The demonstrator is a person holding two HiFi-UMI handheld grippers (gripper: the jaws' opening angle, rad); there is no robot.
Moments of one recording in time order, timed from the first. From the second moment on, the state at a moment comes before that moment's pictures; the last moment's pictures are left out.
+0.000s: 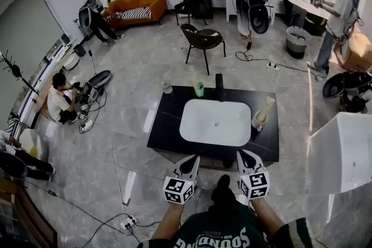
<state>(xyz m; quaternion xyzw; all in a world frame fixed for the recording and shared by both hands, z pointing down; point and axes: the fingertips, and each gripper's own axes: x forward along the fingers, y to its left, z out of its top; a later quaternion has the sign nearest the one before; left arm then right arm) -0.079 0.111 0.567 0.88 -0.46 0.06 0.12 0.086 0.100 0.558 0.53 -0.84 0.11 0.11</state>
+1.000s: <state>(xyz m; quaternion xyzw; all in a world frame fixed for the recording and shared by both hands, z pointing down) -0.045 -0.132 0.577 0.88 -0.44 0.14 0.11 0.153 -0.123 0.587 0.55 -0.82 0.14 0.08</state>
